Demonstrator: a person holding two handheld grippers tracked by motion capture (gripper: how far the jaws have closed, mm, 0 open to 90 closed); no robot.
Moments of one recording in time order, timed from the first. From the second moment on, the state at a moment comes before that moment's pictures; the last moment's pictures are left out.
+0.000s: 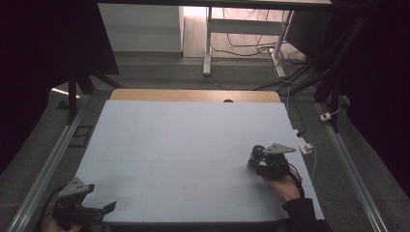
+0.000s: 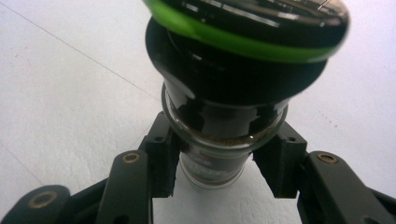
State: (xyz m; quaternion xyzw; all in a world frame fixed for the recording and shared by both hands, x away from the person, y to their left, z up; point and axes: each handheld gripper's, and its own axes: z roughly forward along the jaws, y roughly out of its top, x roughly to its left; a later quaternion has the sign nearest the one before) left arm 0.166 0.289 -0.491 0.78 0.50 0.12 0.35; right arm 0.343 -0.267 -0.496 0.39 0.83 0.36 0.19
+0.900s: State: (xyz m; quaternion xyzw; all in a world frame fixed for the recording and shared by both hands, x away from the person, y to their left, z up) left arm 0.167 0.289 -0.492 0.78 0.50 0.12 0.35; right arm 0.356 -0.234 -0.466 0.37 0.83 0.39 0.15
